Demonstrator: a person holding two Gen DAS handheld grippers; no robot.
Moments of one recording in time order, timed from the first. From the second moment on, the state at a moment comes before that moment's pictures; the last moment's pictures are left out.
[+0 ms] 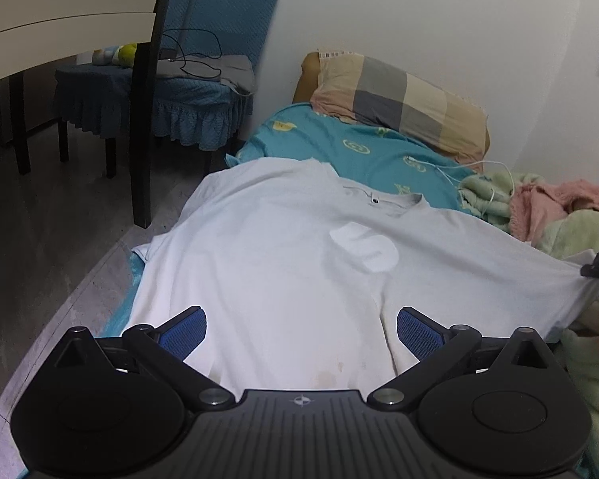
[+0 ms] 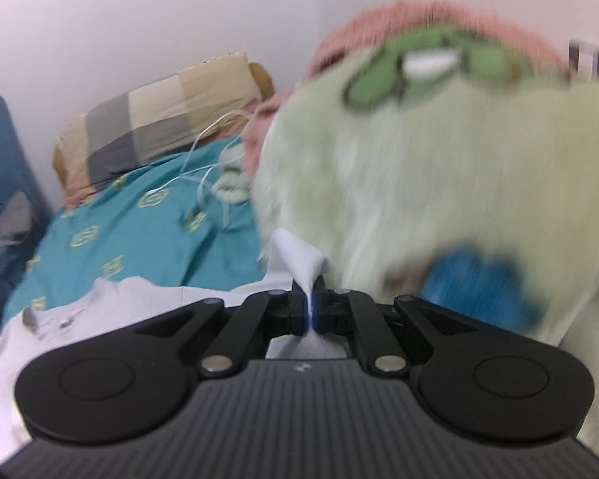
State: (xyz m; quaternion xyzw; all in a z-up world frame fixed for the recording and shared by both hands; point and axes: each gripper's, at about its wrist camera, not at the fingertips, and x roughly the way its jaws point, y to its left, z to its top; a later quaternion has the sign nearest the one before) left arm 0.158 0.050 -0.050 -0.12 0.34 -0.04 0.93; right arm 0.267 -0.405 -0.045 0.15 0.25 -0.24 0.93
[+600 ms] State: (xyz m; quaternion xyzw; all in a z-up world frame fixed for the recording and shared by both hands) left arm 0.163 0.092 -0.041 -0.09 0.31 0.00 0.95; right arm 0.321 -0.133 -0.103 0.06 0.32 0.04 0.95
